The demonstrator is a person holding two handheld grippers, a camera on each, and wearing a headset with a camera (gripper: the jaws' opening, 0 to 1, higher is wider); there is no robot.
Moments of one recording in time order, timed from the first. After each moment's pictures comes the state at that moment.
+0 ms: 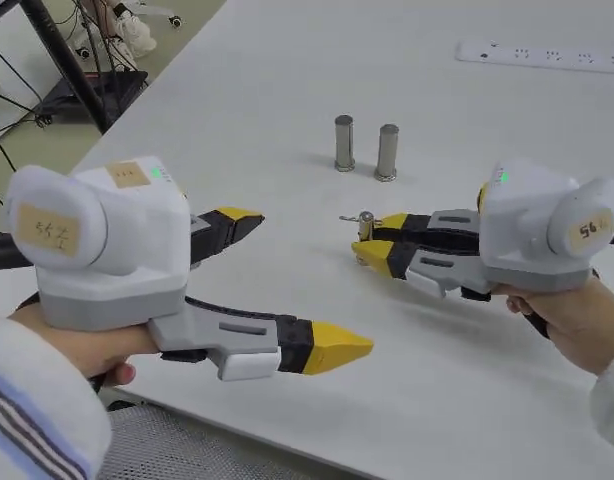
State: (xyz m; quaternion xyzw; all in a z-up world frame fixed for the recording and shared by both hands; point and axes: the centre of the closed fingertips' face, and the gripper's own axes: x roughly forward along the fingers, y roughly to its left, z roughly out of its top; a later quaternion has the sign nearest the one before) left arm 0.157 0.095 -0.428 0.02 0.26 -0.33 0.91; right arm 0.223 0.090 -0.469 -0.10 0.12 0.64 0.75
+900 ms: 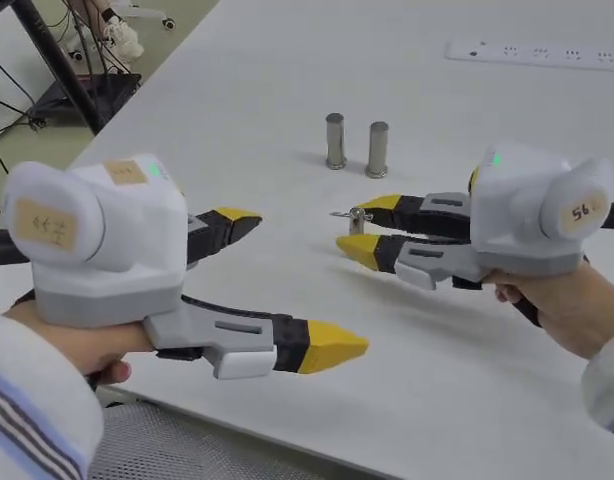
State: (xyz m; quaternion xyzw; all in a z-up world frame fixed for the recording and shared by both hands) left arm 0.156 0.089 -0.424 0.02 0.26 -0.34 0.90; right arm 0.224 0.087 -0.446 -0.09 0.11 0.64 0.76
